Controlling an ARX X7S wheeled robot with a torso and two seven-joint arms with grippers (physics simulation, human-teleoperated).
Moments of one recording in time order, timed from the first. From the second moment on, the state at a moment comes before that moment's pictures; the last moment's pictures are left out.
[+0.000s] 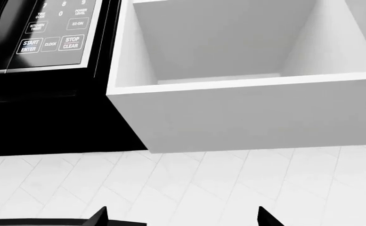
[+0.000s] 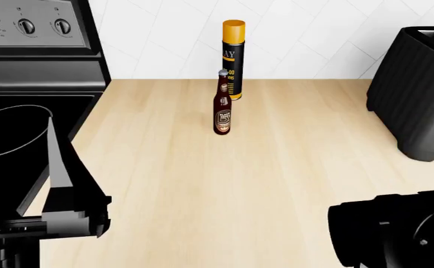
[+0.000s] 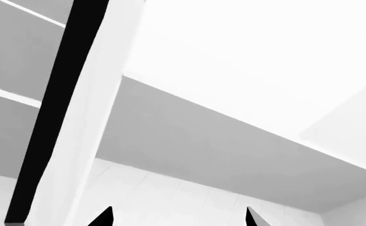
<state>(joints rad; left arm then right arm) 0.09 -0.36 0.05 0.95 -0.11 -0.03 -0.36 1.40 0.03 -0.16 -0.97 -0.98 1.16 -0.58</state>
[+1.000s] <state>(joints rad) 0.10 -0.37 0.06 0.91 -0.13 0.01 -0.37 1.54 0.02 -0.30 -0.96 -0.76 1.43 -0.28</state>
